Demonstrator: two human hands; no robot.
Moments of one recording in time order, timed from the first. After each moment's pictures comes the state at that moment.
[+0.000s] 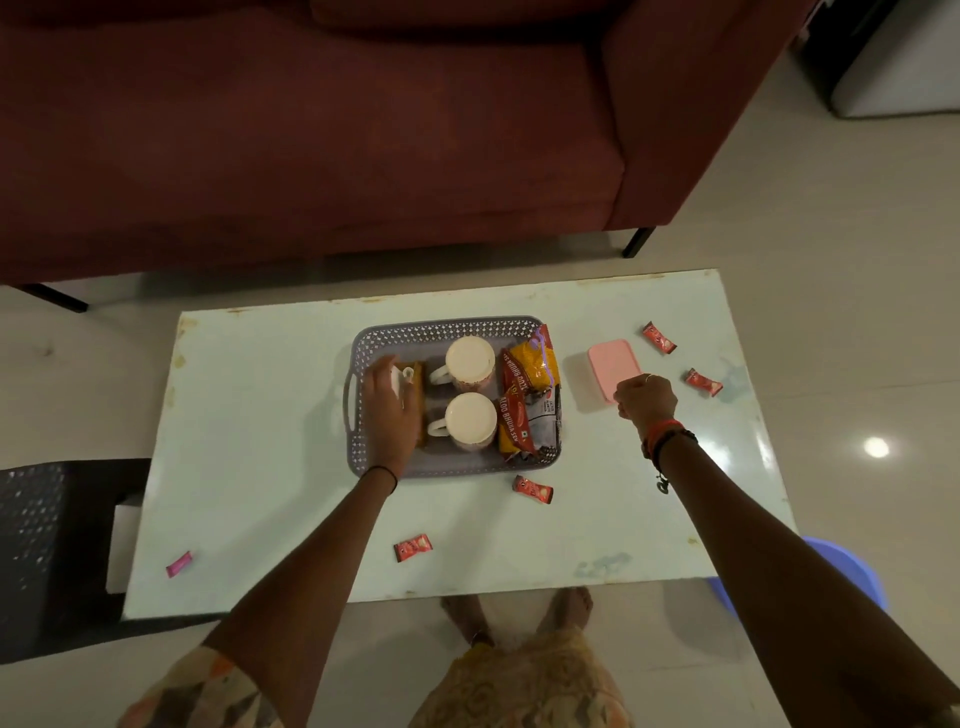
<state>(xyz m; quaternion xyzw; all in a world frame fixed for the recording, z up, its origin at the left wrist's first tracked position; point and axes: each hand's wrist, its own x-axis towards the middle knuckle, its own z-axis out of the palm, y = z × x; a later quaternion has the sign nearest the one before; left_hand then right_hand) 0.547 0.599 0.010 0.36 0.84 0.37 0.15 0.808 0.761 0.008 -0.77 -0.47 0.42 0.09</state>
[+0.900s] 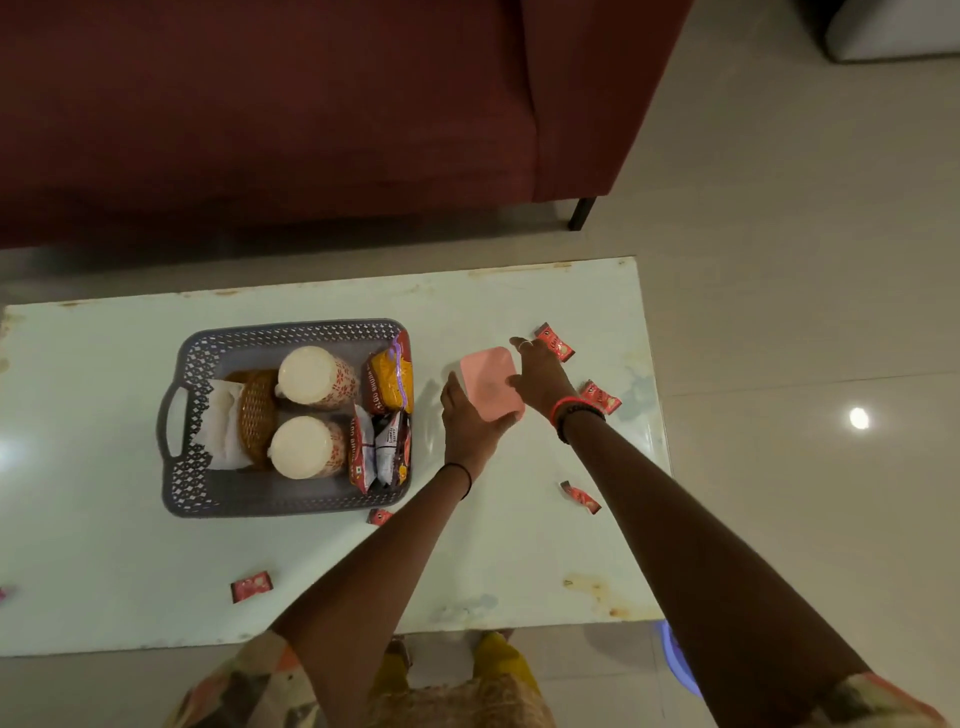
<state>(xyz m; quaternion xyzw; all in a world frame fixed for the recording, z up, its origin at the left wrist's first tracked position) 0.797 0.772 -0.084 0.24 0.83 0.30 0.40 0.864 0.878 -0.061 -0.52 -0.75 0.39 -0.10</state>
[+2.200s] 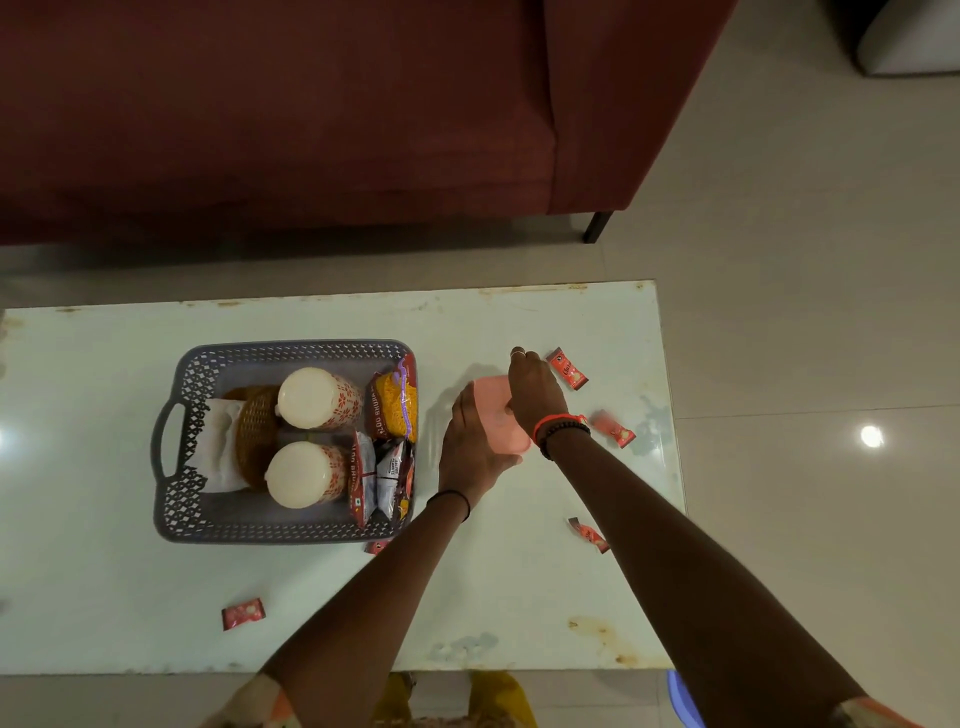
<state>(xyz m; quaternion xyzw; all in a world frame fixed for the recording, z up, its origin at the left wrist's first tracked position) 0.782 0.778 -0.093 0.38 0.83 0.20 0.35 0.837 0.888 -0.070 -0.49 -0.81 0.30 -0.10</state>
